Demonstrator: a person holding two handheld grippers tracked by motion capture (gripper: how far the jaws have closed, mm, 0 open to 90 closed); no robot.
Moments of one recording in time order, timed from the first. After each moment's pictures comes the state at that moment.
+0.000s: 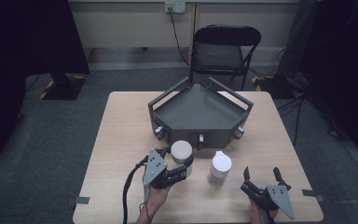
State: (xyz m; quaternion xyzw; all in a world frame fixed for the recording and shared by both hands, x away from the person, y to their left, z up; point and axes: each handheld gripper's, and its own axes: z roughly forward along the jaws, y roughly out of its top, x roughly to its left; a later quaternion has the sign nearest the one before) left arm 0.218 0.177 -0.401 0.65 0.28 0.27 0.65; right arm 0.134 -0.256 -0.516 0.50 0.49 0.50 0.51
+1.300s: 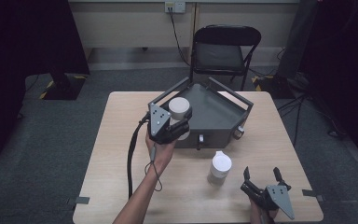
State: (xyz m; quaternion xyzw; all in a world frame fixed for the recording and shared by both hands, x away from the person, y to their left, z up) left arm 0.283 0.136 -0.339 0.60 0.36 0.34 0.62; right arm 0.134 -0.256 -0.516 0.50 0.49 0.50 0.51
